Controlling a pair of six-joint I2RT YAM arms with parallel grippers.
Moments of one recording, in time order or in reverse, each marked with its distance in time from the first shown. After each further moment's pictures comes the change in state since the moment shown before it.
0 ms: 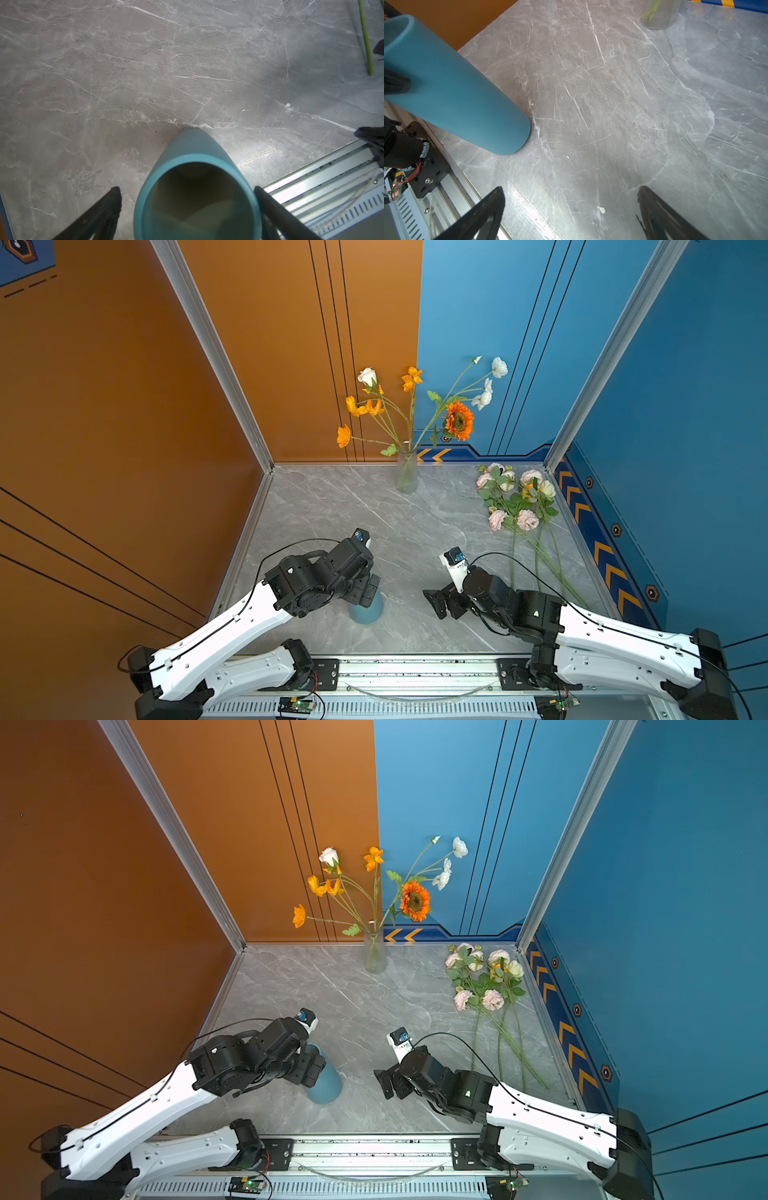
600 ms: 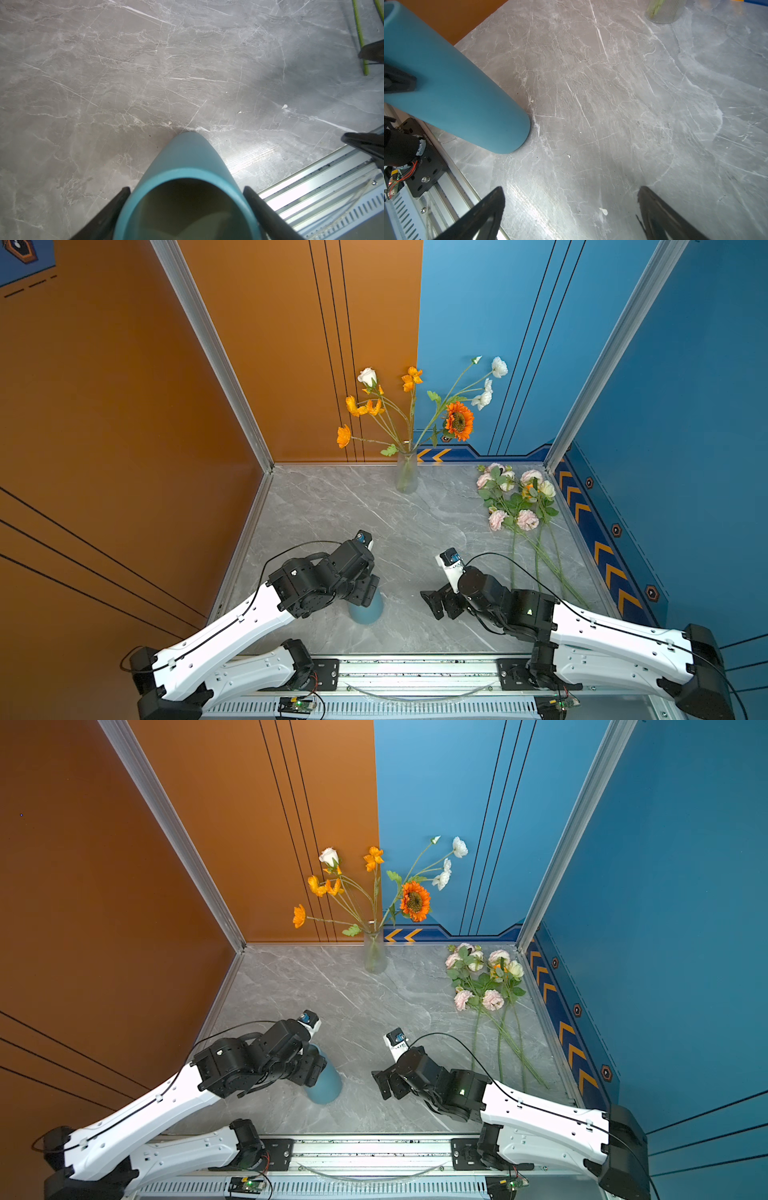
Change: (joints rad) left arm 0.014 -0.012 -0.055 0.078 0.033 0.021; right arm 0.000 0.046 0.000 0.019 -0.011 -0.003
